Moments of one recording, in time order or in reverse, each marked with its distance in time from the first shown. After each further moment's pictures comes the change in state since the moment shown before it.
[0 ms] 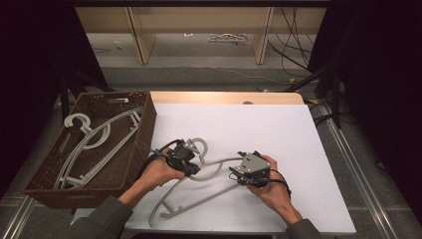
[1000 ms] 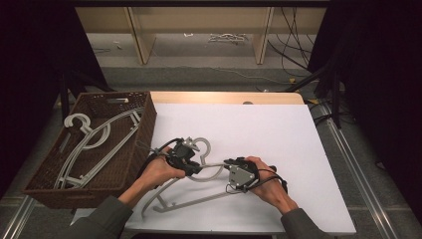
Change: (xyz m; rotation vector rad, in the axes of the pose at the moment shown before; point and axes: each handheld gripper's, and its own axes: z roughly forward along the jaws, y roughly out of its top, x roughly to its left) left arm 0.006 0.002 0.001 -0.030 -0.033 -0.030; right arm 0.005 0.011 0.018 -0.016 0.062 -0.600
